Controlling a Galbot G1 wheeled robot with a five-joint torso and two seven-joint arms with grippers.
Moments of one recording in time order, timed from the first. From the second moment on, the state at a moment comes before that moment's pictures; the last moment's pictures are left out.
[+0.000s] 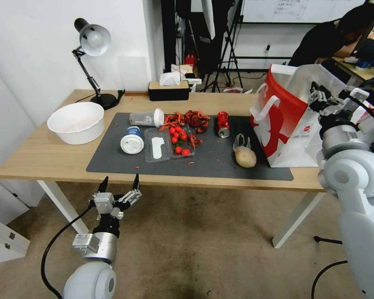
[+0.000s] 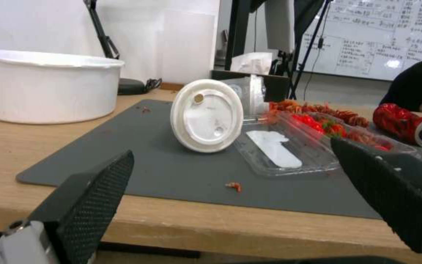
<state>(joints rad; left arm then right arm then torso) 1.62 -1.51 -0.57 -2.08 -0.25 -0.11 0.06 -0.93 1.08 0.63 2.11 0.87 -0.35 0.49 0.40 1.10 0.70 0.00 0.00</state>
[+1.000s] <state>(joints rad) 1.61 -1.49 -0.58 -2.08 -0.27 -0.12 0.06 -1.70 1.22 0.54 2.18 0.23 0.24 0.02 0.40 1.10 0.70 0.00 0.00</state>
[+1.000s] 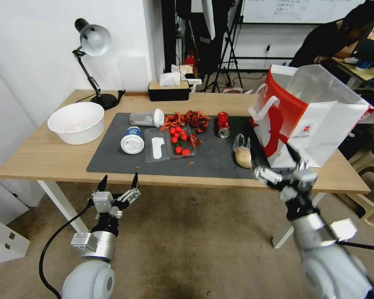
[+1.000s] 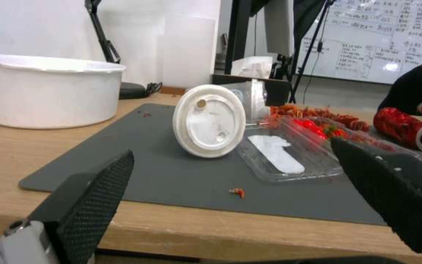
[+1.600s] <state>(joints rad) 1.63 -1.50 -0.59 -2.08 -0.27 -0.14 0.06 -1.64 1.27 0.47 2.11 0.19 0.22 0.17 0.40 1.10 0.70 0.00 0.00</state>
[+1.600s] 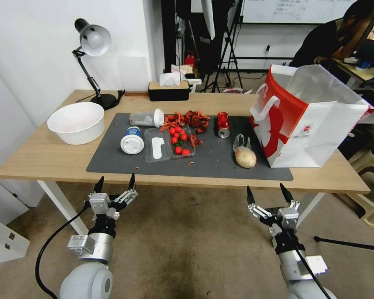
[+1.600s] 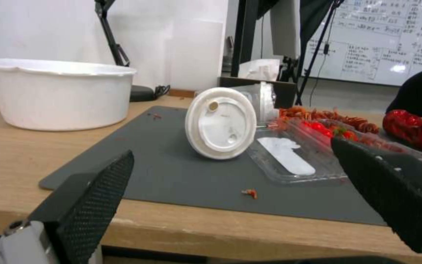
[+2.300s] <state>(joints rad) 1.62 -1.49 -0.60 -2.07 -0.26 -0.13 0.06 -1.22 1.18 0.33 2.04 0.54 -0.27 0.45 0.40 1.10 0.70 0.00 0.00</state>
